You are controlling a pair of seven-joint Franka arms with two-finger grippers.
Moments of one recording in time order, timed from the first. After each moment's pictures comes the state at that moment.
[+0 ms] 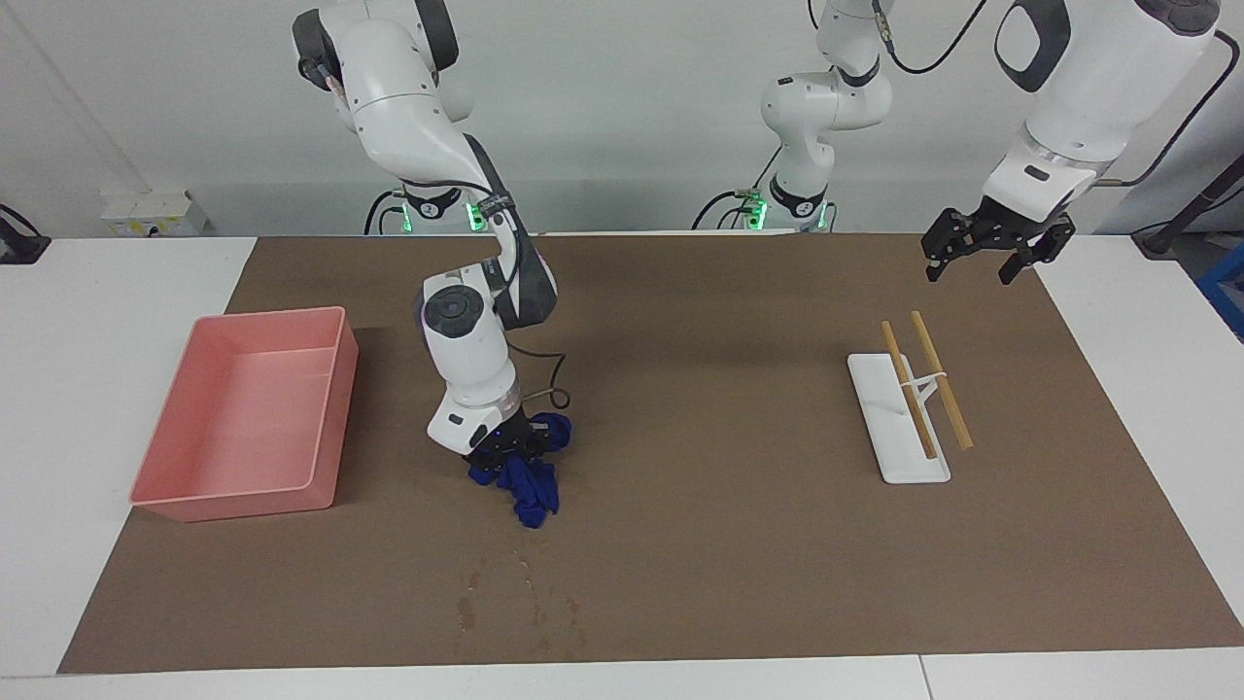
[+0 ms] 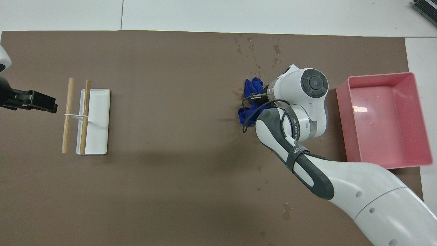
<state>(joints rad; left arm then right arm) 0.01 0.03 -0.06 -1.56 0.01 1.58 0.09 0.23 0.51 0.07 -1.75 -0.07 2.39 0.04</state>
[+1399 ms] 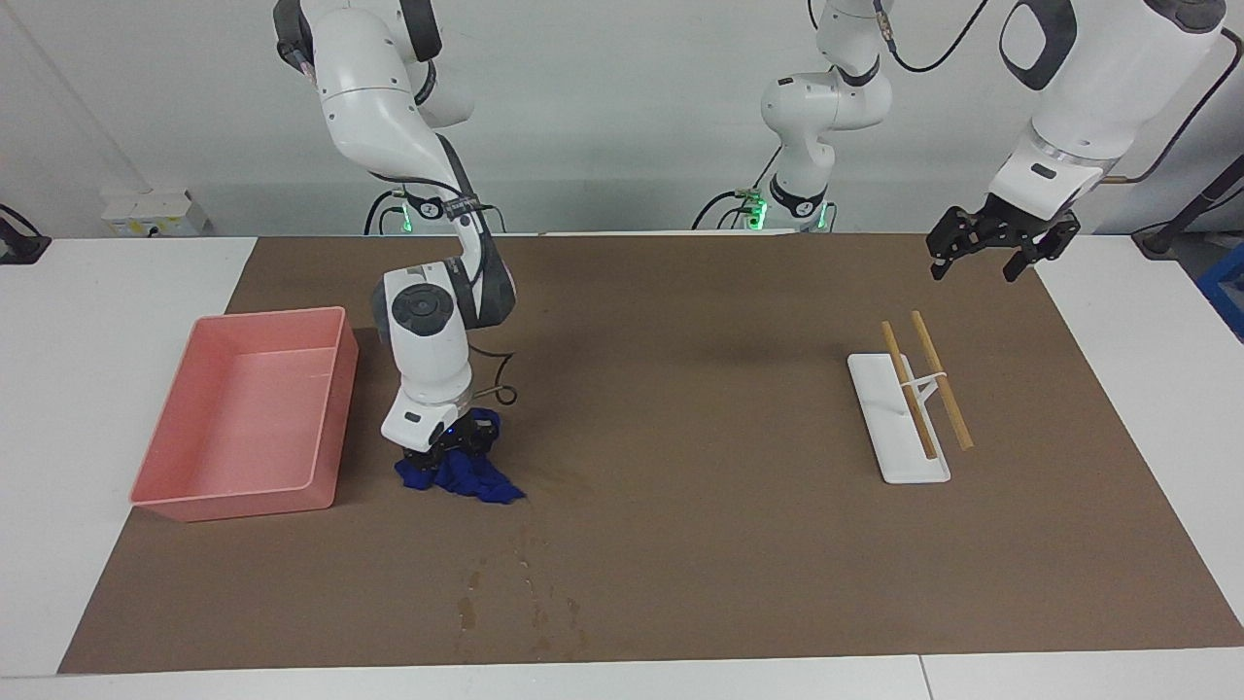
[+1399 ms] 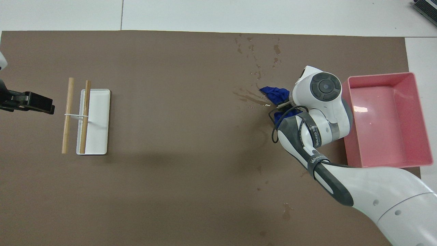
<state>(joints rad) 0.01 0.02 -0.06 -1.57 0.01 1.57 0.08 0.17 0.46 0.05 -1.85 -0.19 2.42 0.01</state>
